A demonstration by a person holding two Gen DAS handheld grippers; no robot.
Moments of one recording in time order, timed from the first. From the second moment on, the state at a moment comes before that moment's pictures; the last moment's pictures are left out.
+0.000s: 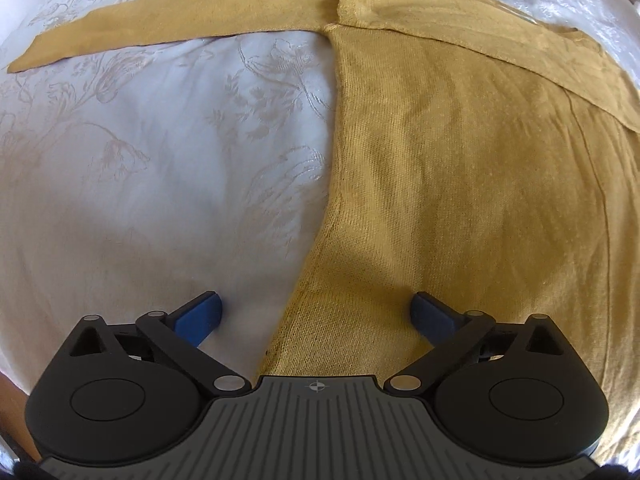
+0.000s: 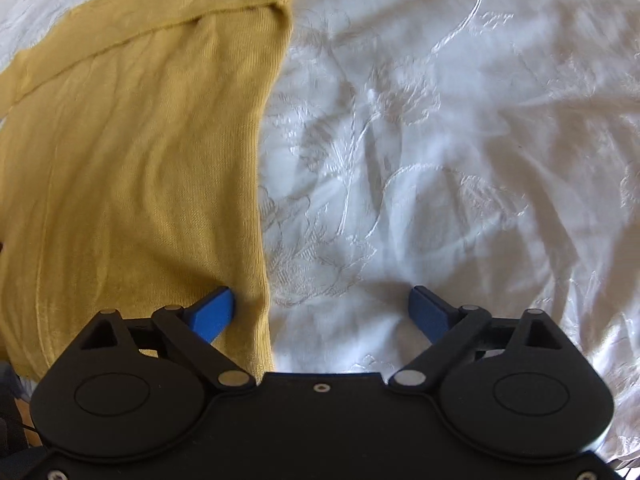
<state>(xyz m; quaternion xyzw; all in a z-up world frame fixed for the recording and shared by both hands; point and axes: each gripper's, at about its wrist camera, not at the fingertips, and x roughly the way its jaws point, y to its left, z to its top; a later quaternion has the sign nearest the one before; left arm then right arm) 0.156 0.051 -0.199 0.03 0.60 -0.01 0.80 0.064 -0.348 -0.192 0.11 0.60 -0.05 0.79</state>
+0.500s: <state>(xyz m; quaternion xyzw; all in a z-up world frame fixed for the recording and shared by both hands) 0.216 0.174 -0.141 -0.08 0.53 0.06 0.85 0.119 -0.268 -0.123 0.12 0.51 0.01 0.85</state>
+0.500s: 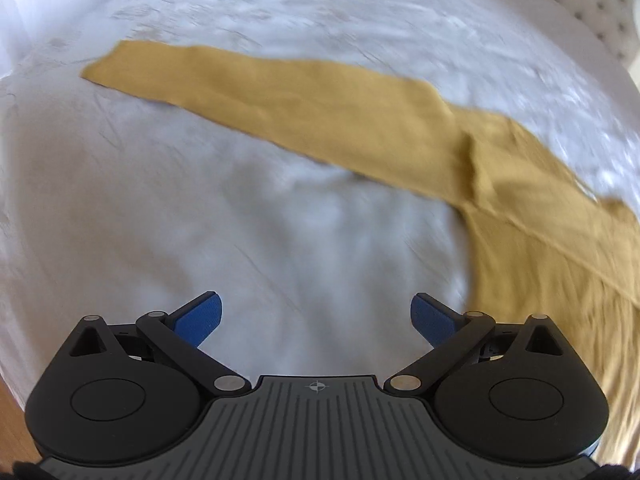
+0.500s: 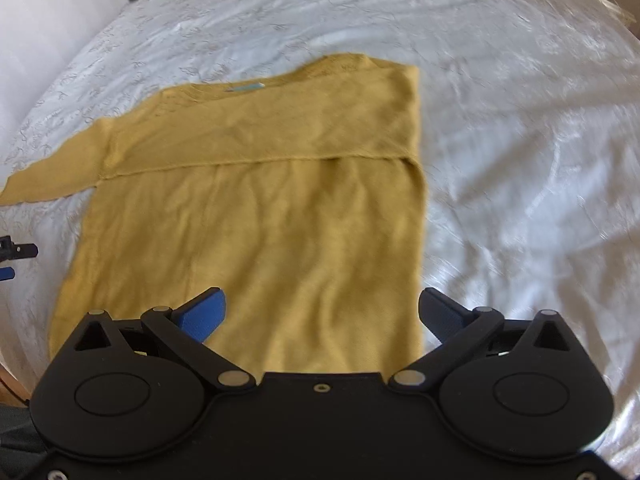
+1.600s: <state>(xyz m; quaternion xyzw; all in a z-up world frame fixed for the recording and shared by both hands) 0.386 0.333 -0.182 -0.11 0.46 0.17 0.86 0.223 -0.137 -0.190 0.07 0.65 0.02 0.76</state>
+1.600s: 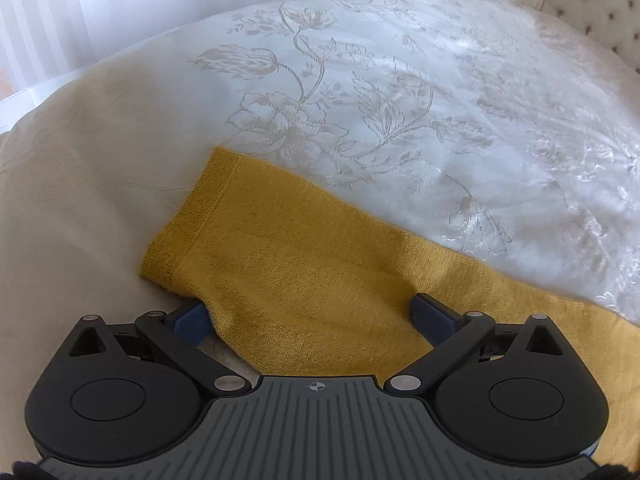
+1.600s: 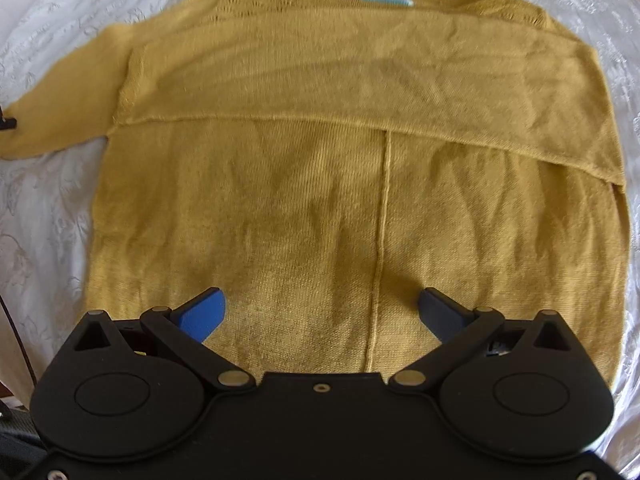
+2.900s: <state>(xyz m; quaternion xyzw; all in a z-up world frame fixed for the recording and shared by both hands) 0.318 0.065 -0.021 -0.12 0.31 -0.12 0.94 0.174 -0.199 -0.168 0.16 0.55 0.05 0.82</state>
